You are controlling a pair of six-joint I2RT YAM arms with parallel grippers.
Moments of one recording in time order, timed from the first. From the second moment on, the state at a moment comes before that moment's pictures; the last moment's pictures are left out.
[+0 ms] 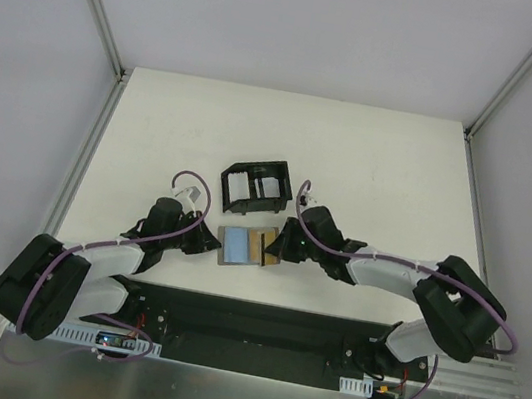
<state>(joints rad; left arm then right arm) -0.39 1.15 0.16 0.32 0.35 -0.73 0.86 1.46 0.60 0.15 -0.14 0.83</state>
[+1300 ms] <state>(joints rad) -0.39 1.18 0.18 0.33 0.35 -0.73 0.81 1.75 0.61 0.55 -0.31 0.98</state>
